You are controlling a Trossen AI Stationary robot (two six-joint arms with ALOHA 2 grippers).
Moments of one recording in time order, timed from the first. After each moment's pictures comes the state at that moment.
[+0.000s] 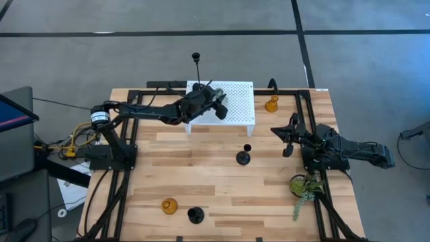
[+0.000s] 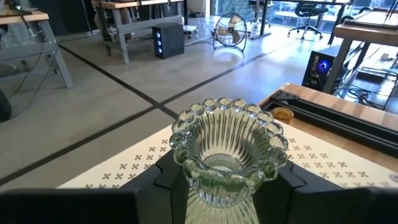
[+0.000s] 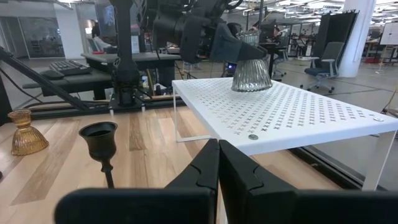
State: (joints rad) left arm 0.28 1.55 1.09 0.43 -0.45 -0.06; right arm -0.15 0.01 0.02 0.01 0.16 -0.01
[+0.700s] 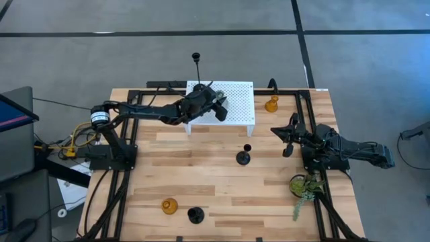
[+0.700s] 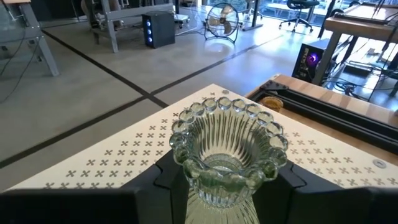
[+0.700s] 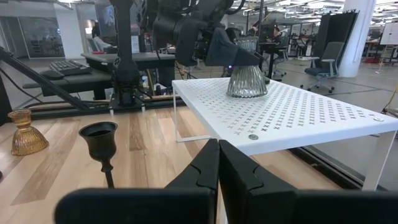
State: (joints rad) left arm 0.27 1.55 1.08 0.39 -0.41 -0.10; right arm -0.15 0.01 0.02 0.01 0.16 -0.01
